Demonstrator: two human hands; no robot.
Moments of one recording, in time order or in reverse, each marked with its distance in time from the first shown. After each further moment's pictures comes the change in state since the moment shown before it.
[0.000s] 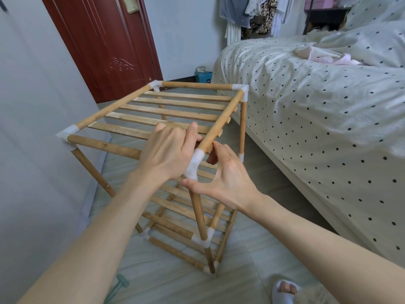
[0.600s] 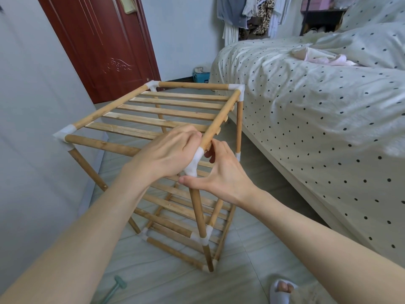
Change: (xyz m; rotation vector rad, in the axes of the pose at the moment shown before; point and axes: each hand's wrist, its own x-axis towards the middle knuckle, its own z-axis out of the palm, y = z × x) left_hand 0.013 -0.010 0.002 -0.080 -0.322 -0.042; right_hand 0.008 0.003 0.002 0.088 -0.033 0.048
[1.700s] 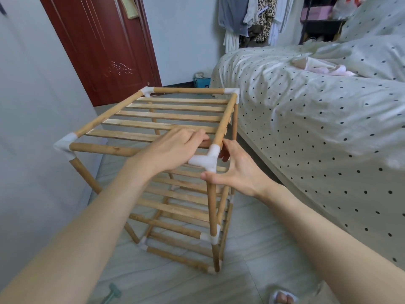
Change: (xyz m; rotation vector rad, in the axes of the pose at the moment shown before) left_hand 0.023 -0.010 -0.003 -0.031 0.003 -0.030; right_hand 0.020 0.023 -0.030 0.025 -0.077 -0.036
